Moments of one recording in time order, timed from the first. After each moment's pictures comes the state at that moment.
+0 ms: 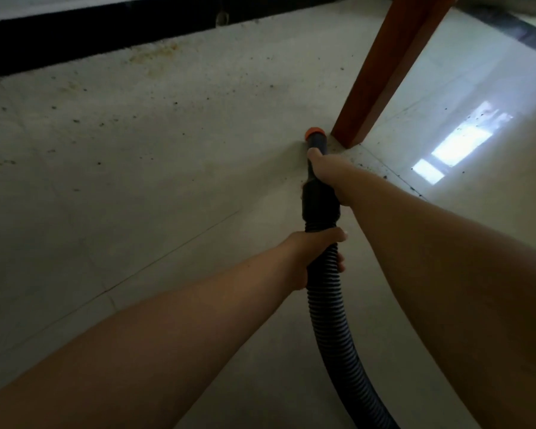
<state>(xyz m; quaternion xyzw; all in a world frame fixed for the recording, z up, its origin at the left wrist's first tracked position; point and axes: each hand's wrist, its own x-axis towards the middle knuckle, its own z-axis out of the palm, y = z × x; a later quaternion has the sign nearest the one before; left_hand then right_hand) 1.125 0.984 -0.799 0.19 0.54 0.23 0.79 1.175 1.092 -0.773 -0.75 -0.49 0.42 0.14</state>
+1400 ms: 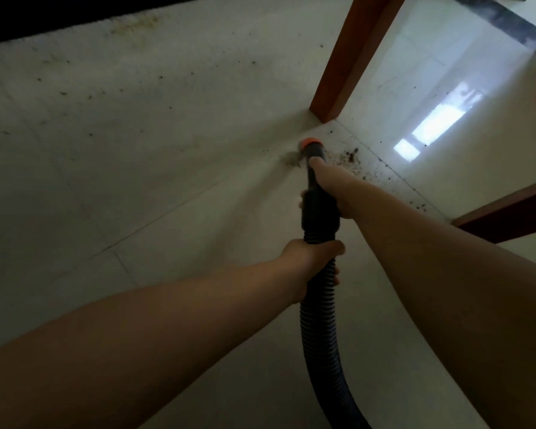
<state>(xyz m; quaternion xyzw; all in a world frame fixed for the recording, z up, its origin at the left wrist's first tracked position) 1.156 0.896 -0.771 0.21 0.56 0.22 0.77 1.228 1.021 -0.778 -0.75 -0.37 0.52 0.17</state>
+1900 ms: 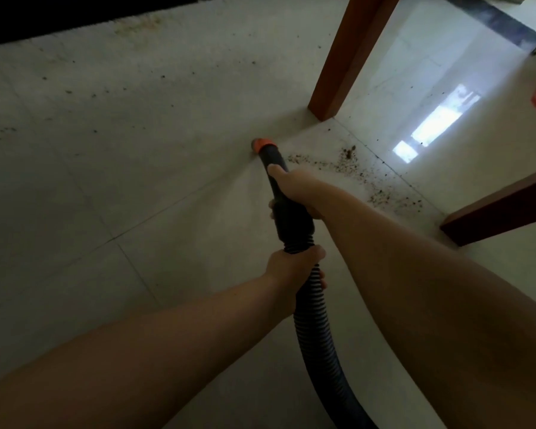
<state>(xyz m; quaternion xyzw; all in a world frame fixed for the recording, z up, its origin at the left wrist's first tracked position) 1.146 0.860 -0.774 0.14 0.56 0.29 0.76 1.183 0.988 -0.772 -0.70 -0.45 0.55 0.10</state>
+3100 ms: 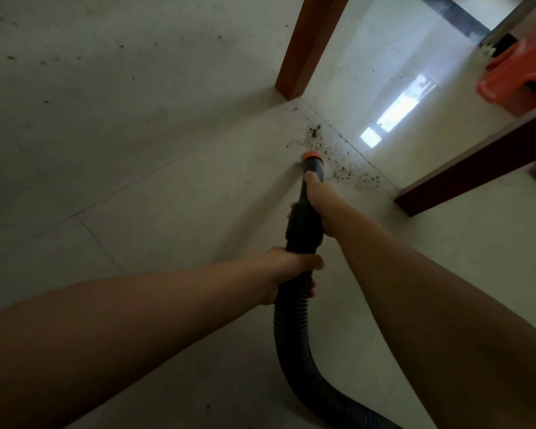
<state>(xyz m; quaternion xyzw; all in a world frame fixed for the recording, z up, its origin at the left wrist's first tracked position) 1.167 0.829 -0.759 0.24 0.54 0.12 0.80 1.260 0.932 -0.778 -0.80 -0.28 0.48 0.20</state>
